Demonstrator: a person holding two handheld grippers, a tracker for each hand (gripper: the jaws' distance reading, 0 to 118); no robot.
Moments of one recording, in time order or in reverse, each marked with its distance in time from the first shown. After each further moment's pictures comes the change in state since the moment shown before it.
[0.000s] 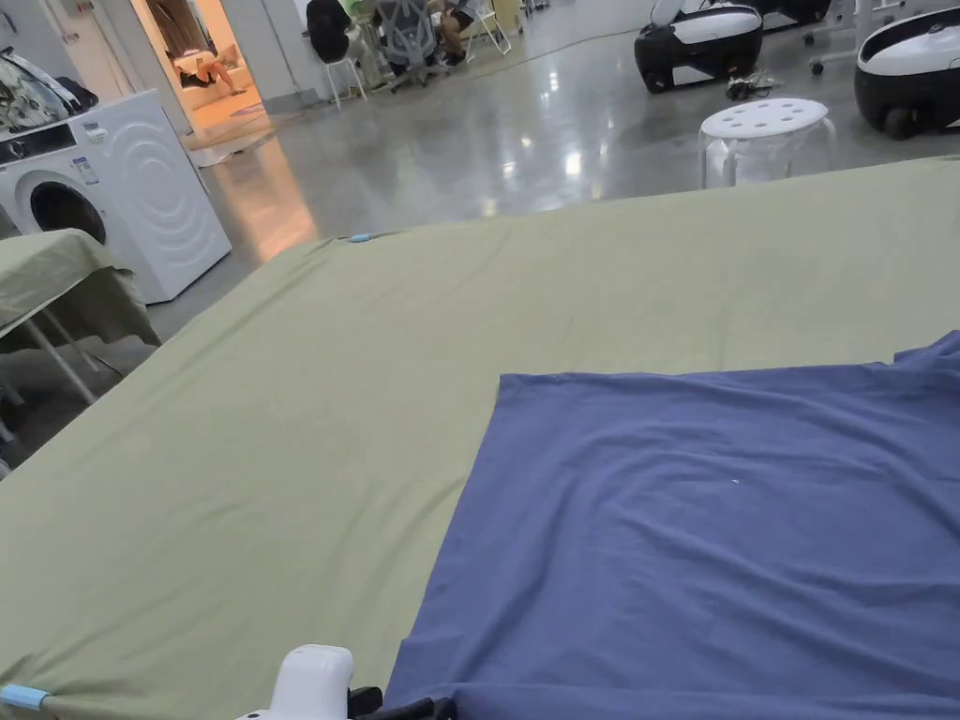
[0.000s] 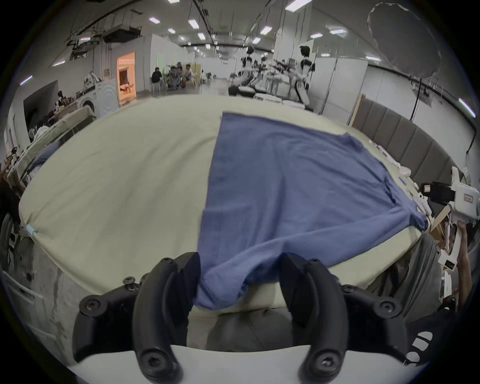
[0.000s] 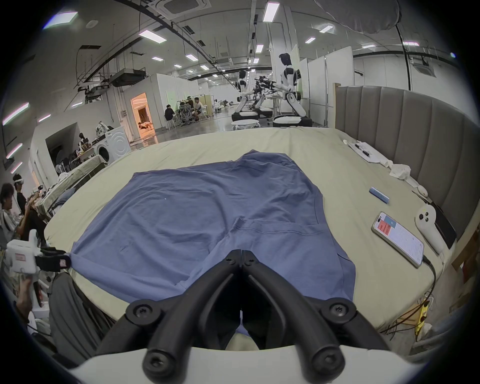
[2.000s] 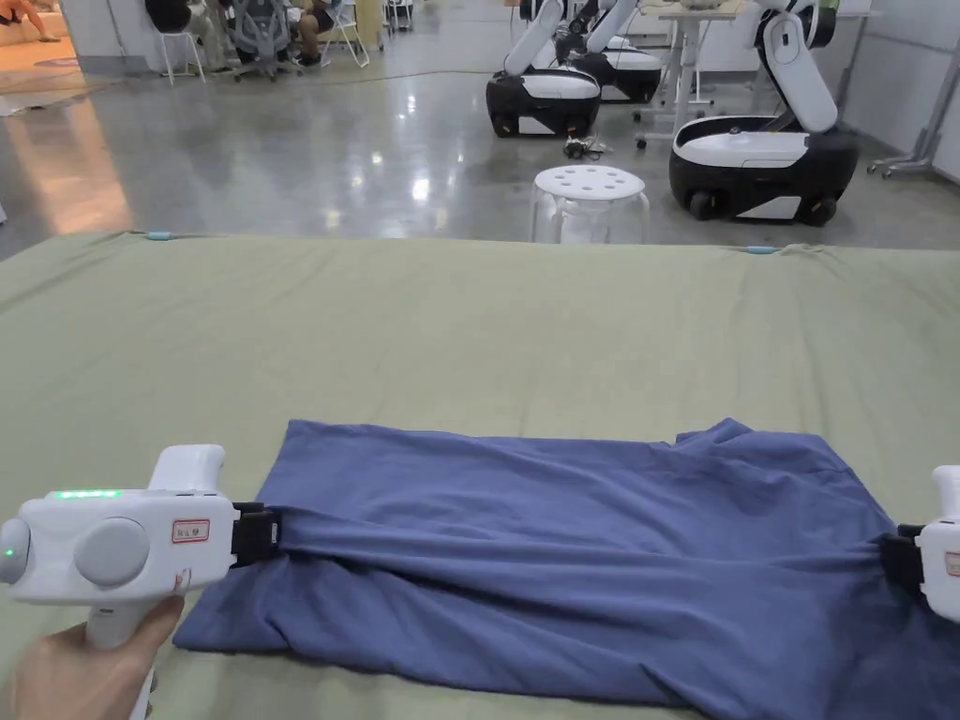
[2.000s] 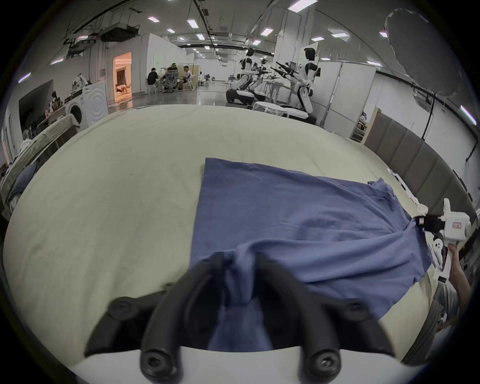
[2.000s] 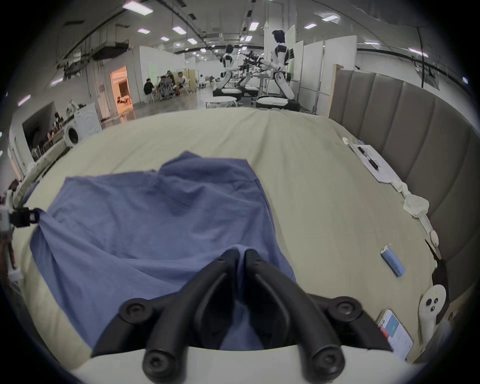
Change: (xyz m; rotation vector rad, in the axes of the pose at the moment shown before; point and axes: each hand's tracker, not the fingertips) left arm 0.006 0.201 -0.161 0.046 -0.038 0.020; right arm 0.104 0.104 -0.202 -0.170 -0.137 0.073
